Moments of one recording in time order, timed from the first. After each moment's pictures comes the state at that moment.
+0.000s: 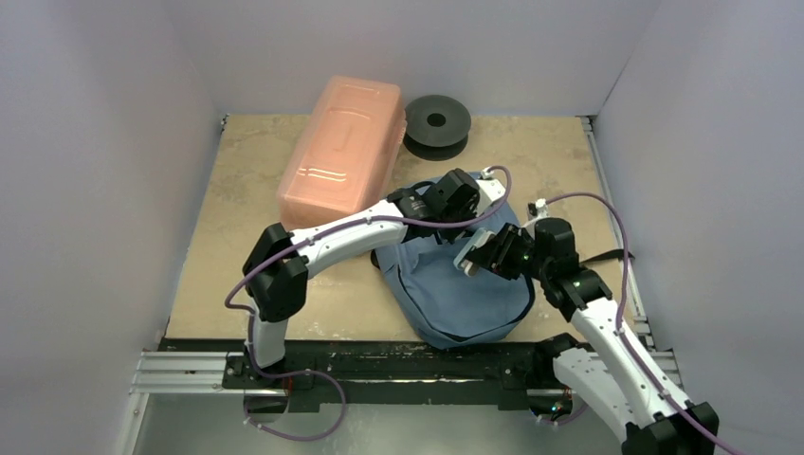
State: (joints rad) left arm -0.99 1.93 1.68 -0.53 -0.10 0.09; right arm 0.35 0.74 0.60 -0.47 -0.28 0.83
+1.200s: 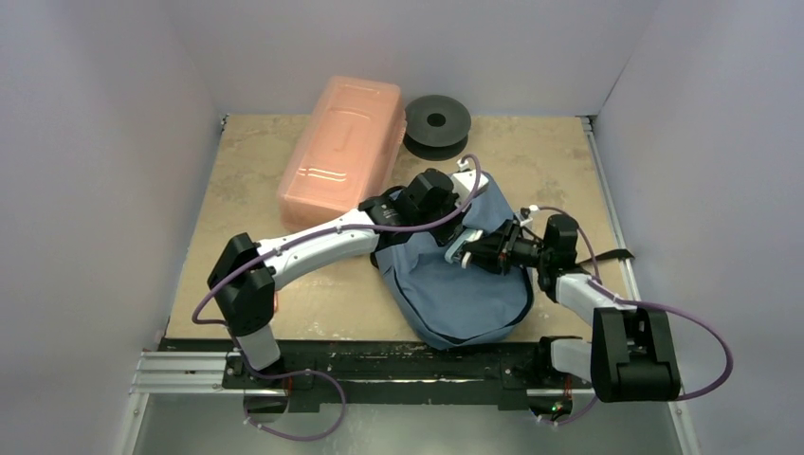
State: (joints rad) left arm -0.97 1.74 1.46 -0.31 0.04 -0.08; right arm 0.02 1.21 0.33 0.44 -1.09 1.33
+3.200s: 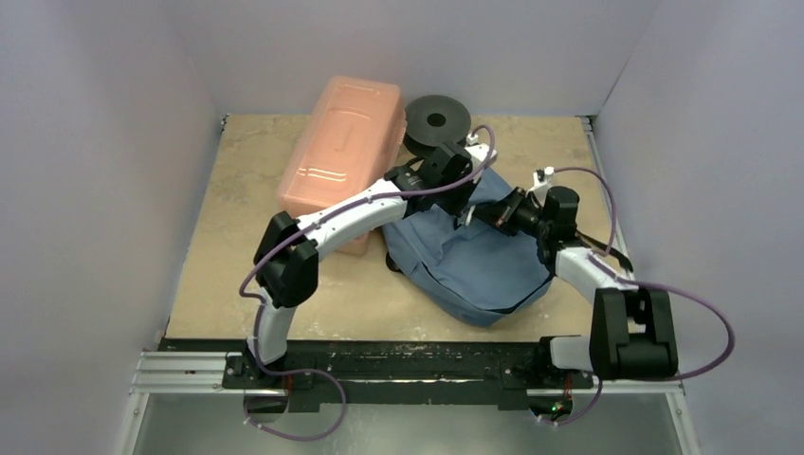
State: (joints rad) left arm -0.89 2.05 1.85 -0.50 0.02 -0.11; right arm 0.03 1.28 0.56 0.31 -0.65 0.84
